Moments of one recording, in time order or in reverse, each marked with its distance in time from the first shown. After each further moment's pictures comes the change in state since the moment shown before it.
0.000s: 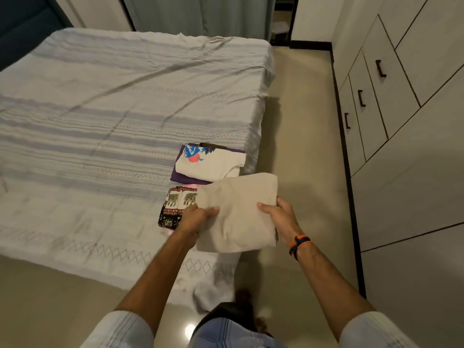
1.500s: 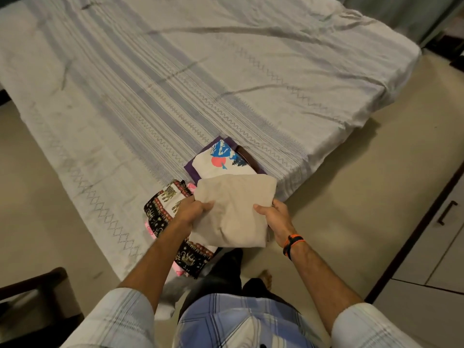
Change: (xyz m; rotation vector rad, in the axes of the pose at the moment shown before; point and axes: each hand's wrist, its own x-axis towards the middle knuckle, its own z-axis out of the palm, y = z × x) left_hand 0.178 0.064 0.059 -0.290 0.476 -0.188; right_hand 0.289 -0.097 0.048 -0.420 -0.422 0.194
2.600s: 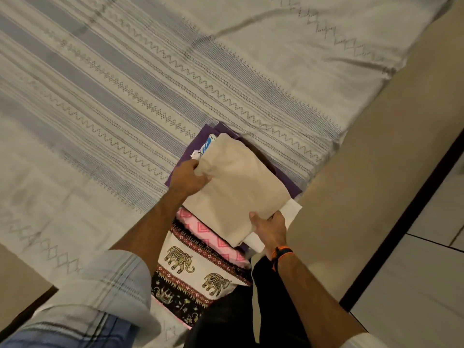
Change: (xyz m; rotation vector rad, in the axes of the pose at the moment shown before) left_hand 0.272 0.090 0.018 1.010 -0.121 0.194; right_hand 0.160 0.032 0.098 0.035 0.364 0.388
